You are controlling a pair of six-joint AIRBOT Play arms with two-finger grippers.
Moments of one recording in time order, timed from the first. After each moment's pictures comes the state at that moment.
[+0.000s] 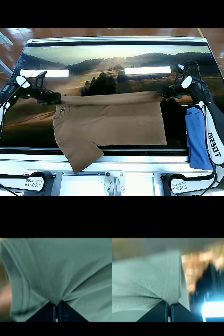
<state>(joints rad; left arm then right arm) 0.10 -1.55 1.26 1.23 -1.15 -1.32 -0.07 -1.59 1.29 -1.35 0.92 1.53</state>
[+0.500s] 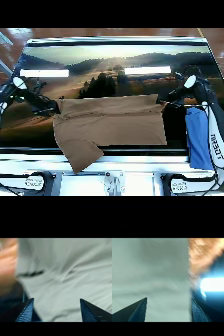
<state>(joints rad) 0.17 -1.53 1.27 1.29 -1.43 -1.41 -0.10 -1.53 1.29 -1.37 1.20 1.49</state>
